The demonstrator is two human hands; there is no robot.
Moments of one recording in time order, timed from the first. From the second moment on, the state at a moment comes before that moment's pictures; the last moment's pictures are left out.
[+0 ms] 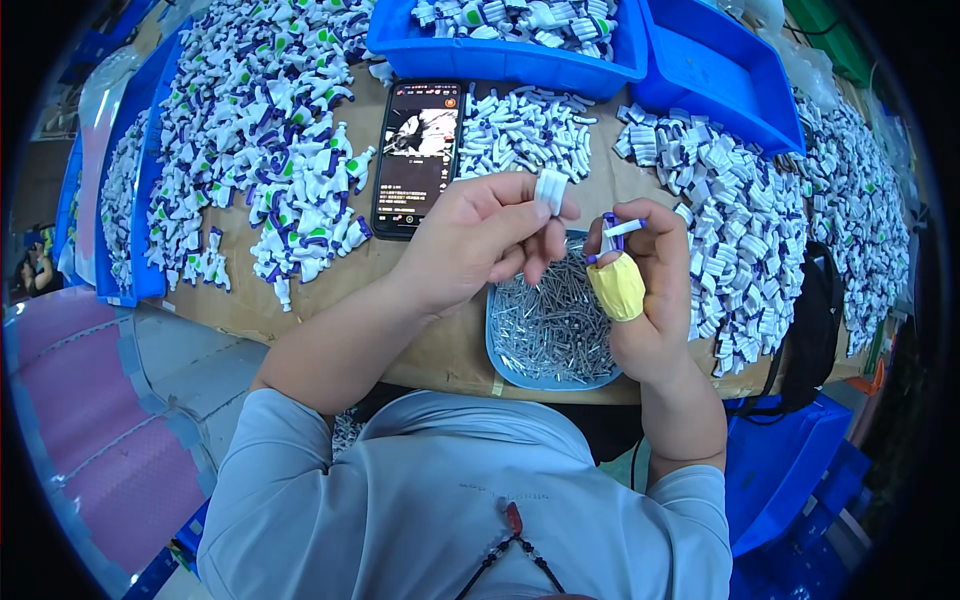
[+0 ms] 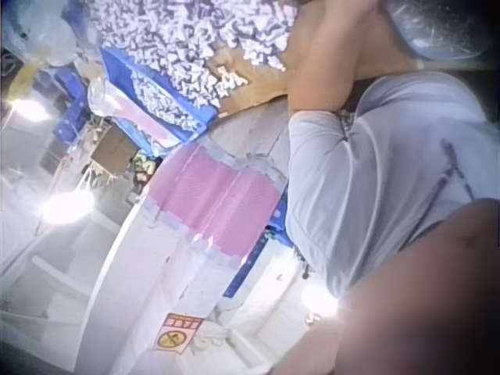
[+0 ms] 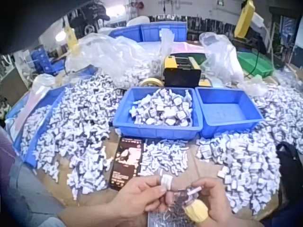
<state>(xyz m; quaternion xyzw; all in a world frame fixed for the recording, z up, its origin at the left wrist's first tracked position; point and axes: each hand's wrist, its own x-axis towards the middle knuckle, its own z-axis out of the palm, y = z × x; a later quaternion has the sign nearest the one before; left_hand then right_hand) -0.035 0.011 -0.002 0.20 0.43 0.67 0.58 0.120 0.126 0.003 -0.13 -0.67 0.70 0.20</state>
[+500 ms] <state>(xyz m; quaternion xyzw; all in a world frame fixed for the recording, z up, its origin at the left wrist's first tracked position) -0.031 0.008 -0.002 0.22 0.41 0.62 0.63 0.122 0.128 0.000 -0.10 -0.70 0.69 0.17</state>
